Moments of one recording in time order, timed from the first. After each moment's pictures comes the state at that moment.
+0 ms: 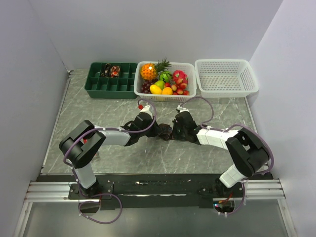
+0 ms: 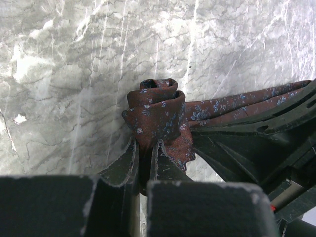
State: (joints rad) left arm -0.76 1.75 0.80 0.37 0.02 -0.80; right arm 0.62 1.55 0.70 0.01 0.05 0.54
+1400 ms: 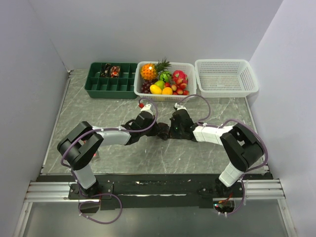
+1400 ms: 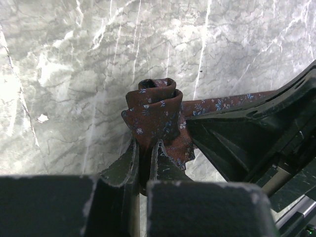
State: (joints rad) left arm -0.78 1.72 0.84 0.27 -0.06 -0.75; right arm 0.62 1.63 0.77 0.04 0.06 0.54
